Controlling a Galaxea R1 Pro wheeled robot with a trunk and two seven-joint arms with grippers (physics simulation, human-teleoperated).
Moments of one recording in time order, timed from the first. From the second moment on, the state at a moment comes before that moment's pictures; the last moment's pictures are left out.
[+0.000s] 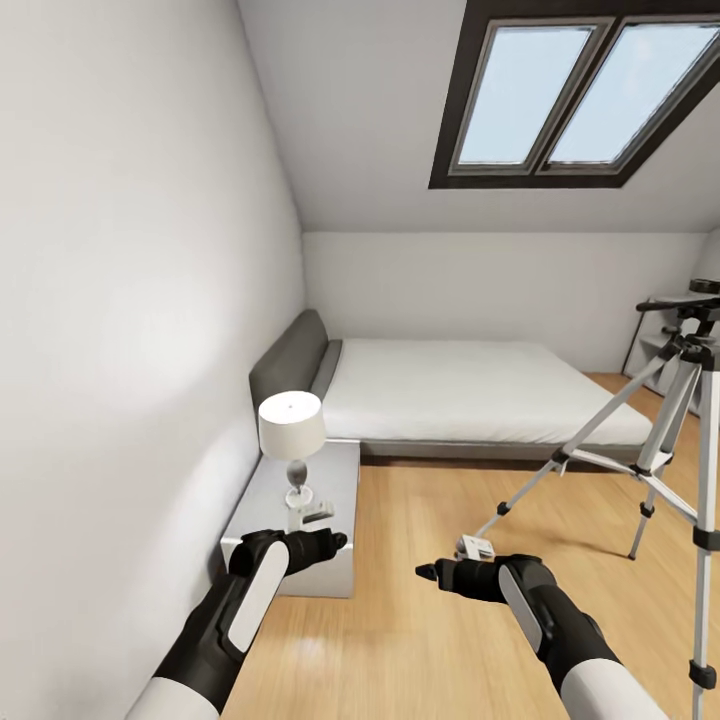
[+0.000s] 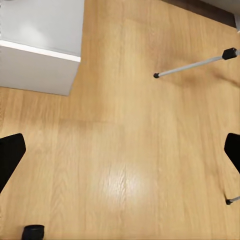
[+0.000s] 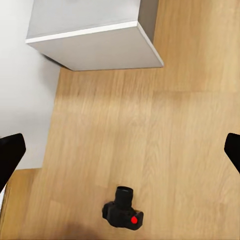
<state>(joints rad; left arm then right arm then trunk) -0.47 -0.14 -0.19 -1.14 0.52 0.78 0.28 -0.54 -0.03 0.00 -0.77 -0.21 0.71 0.36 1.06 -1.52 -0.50</state>
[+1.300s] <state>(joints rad) -0.47 0.05 0.16 -0.99 0.68 0.82 0.27 -0.54 -0.09 -0.04 -0.85 -0.22 0.81 0.61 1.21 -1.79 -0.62</state>
